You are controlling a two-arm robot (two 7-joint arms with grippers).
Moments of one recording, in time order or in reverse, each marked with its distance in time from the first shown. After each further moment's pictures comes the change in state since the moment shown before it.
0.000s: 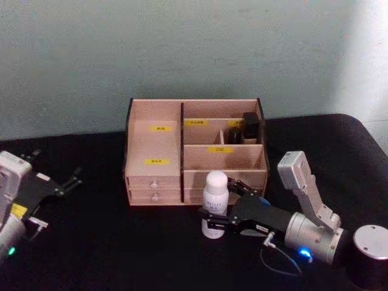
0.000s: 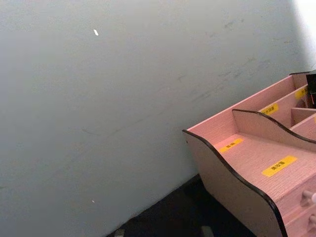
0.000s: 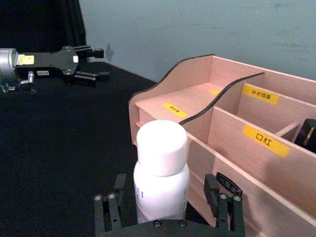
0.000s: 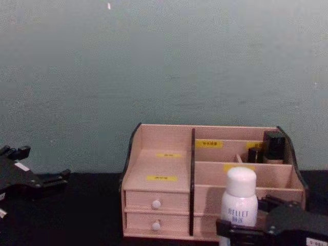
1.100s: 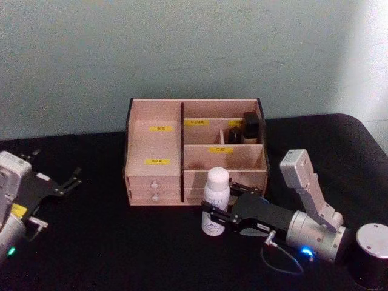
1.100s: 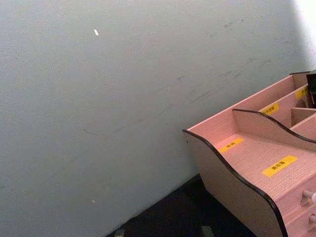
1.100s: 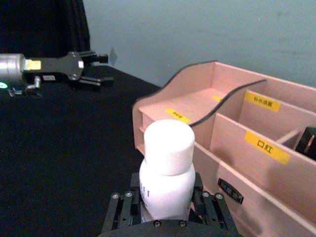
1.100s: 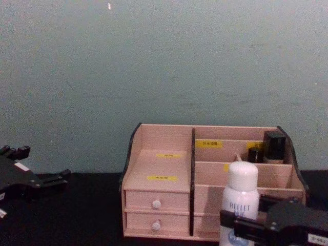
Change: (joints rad) left arm 0.000 0.000 0.000 0.000 0.000 0.000 0.000; right arm -0.003 0.008 0.003 -0.015 0.008 -0.005 0.011
